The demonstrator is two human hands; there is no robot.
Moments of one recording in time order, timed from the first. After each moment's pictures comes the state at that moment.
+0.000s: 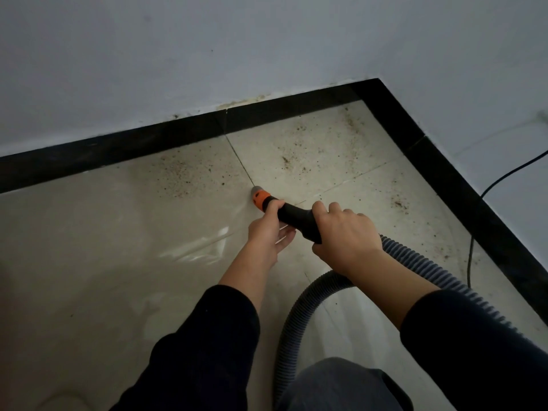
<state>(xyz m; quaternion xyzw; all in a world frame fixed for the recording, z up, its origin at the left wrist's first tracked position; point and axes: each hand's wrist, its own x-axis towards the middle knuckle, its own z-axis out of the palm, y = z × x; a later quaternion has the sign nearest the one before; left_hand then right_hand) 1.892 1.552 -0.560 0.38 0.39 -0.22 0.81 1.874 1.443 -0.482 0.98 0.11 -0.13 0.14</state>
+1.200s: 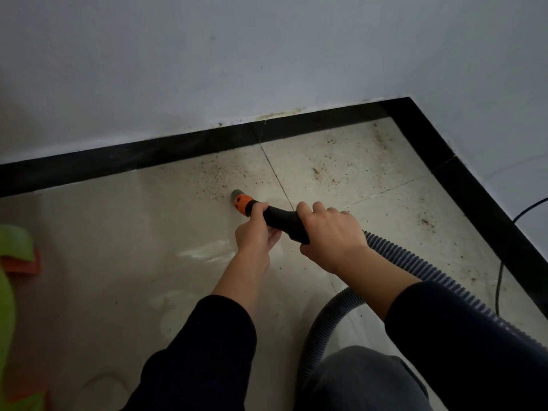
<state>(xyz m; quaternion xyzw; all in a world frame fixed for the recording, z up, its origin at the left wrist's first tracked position) 1.876 1.636 -0.553 0.34 0.47 -0.10 0.81 1.880 1.528 -0.484 0.96 0.21 -0.12 0.12</state>
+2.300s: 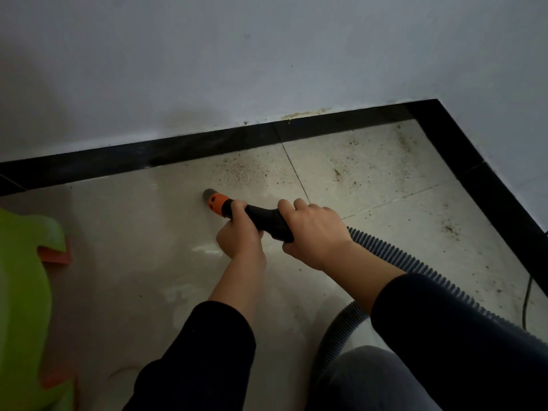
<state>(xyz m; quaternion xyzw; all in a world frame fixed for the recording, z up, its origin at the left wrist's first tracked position) 1.868 1.673 -0.544 0.32 0.57 0.06 0.76 1.886 1.578 -0.499 0.95 0.29 -0.11 0.08</state>
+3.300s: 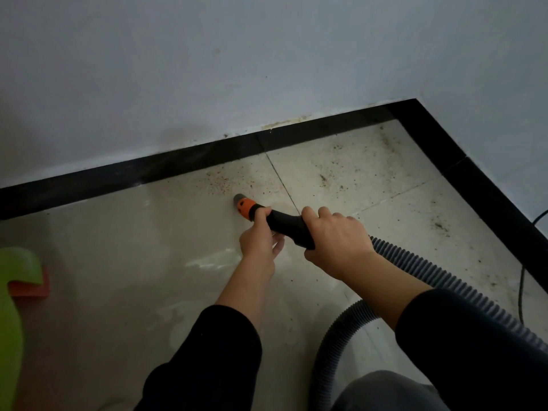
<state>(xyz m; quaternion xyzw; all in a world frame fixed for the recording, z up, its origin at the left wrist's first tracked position) 1.893 1.642 -0.555 0.37 0.47 -0.11 0.79 1.893 1.531 -0.492 0.97 0.20 -0.10 0.10</state>
